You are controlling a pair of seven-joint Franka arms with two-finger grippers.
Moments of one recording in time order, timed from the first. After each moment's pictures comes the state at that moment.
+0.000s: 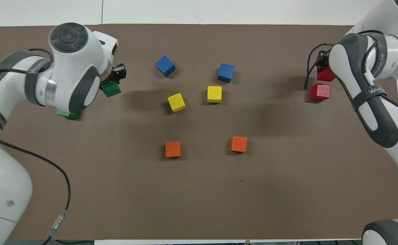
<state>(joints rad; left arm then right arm) -0.15 0.42 -0.13 -1.57 0.20 1.98 -0.64 -0.05 0.67 0.00 -1.25 -0.04 1.84 0.14</state>
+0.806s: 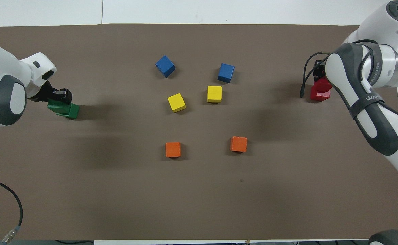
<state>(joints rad) 0.13 0.33 -0.13 -1.79 0.09 2.06 0.06 -0.05 0.60 0.00 -1.38 -0.04 1.87 0.19</state>
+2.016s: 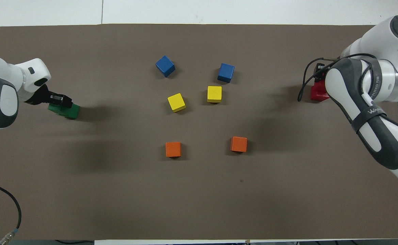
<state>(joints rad) 0.16 0.32 -0.13 -1.82 -0.04 2.08 0.36 -0.05 0.49 0.00 -1.58 -0.04 2.07 0.21</state>
